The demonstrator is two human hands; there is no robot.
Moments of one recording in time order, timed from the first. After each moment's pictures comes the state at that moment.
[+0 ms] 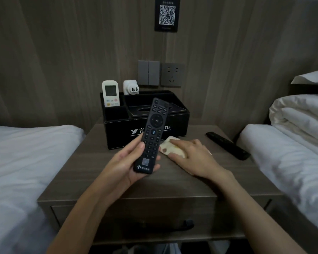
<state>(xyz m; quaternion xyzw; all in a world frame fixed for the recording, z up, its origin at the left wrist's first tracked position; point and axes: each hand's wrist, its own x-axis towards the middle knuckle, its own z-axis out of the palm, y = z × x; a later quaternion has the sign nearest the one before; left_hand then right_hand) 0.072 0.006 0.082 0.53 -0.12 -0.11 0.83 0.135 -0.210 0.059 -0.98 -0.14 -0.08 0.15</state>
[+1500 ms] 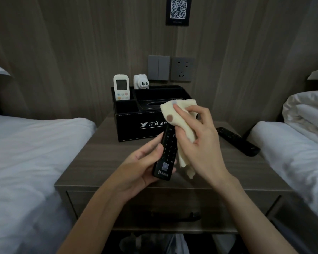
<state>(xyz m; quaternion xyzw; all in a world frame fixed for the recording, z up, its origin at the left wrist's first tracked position) 0.054 -0.002 0.077 0.52 -0.13 -0.16 0.83 0.073 -0.162 0.101 -0.81 -0.22 -0.35 0.43</state>
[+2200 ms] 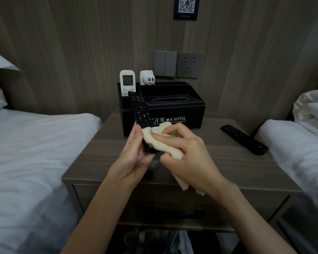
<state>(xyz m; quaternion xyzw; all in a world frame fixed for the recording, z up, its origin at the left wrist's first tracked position) 0.069 0.004 0.079 0.42 -0.04 -0.03 0.91 0.056 -0.144 0.089 -0.82 -0.31 -0.17 0.45</state>
